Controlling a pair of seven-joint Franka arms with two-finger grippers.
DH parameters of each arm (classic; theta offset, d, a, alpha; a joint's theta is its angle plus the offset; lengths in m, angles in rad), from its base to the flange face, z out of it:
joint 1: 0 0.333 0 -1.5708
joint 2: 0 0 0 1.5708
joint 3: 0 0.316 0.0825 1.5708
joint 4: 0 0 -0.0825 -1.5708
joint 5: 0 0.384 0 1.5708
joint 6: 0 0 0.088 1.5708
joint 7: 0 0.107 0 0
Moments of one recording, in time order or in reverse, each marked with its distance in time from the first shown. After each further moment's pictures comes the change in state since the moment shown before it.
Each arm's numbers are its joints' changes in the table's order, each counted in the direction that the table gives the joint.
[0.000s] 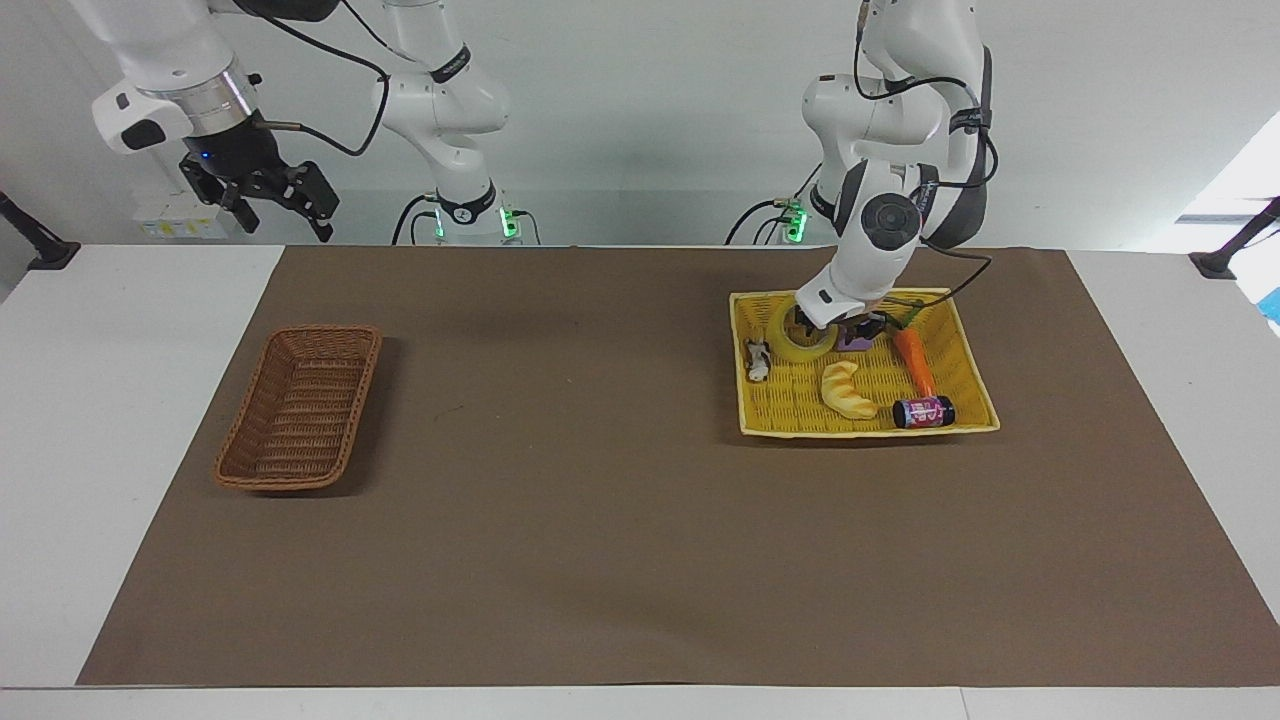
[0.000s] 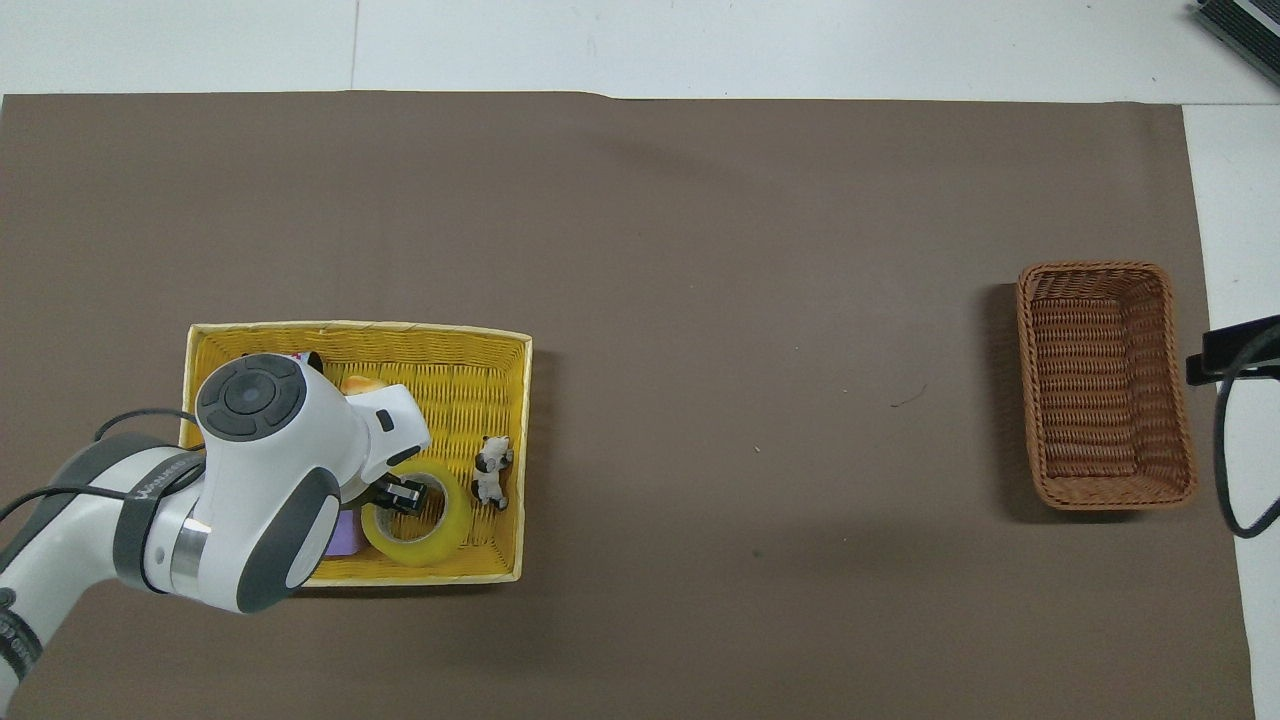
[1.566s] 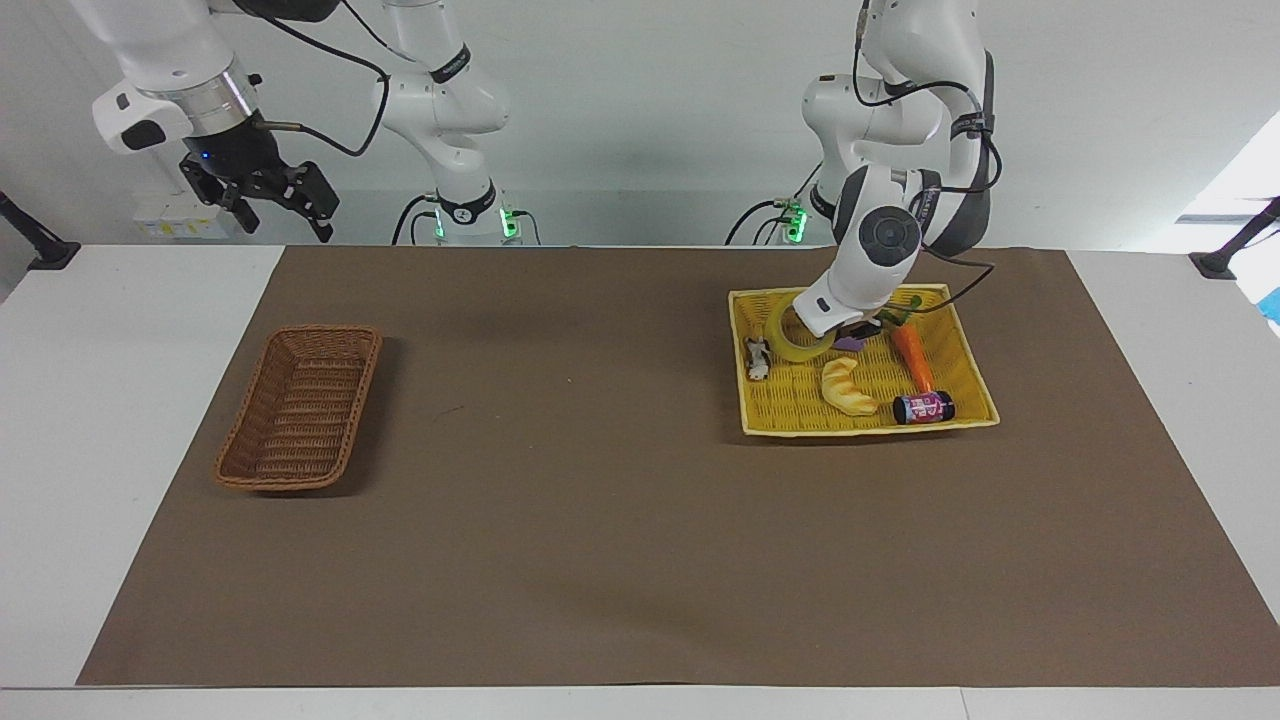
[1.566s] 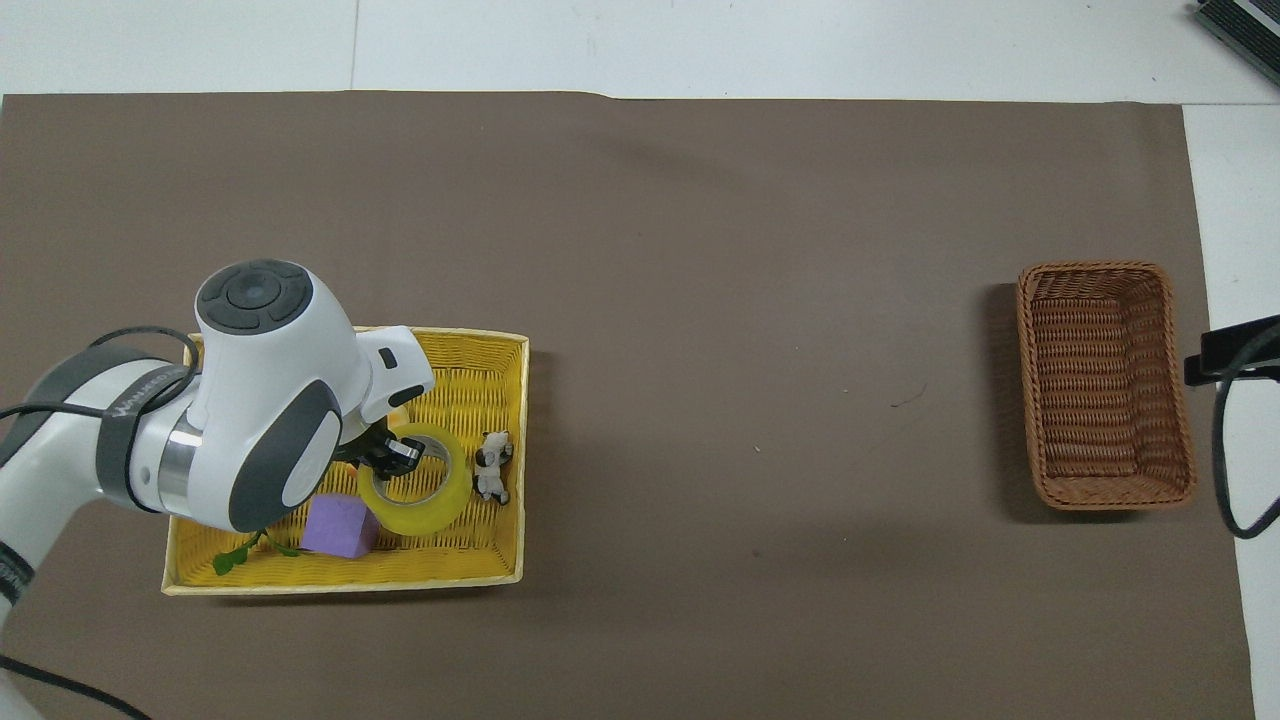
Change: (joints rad) left arm 0.001 0.117 0.010 0.288 -0.002 -0.258 0.000; right arm 0.001 0.000 0.001 -0.001 0.013 -0.002 0.000
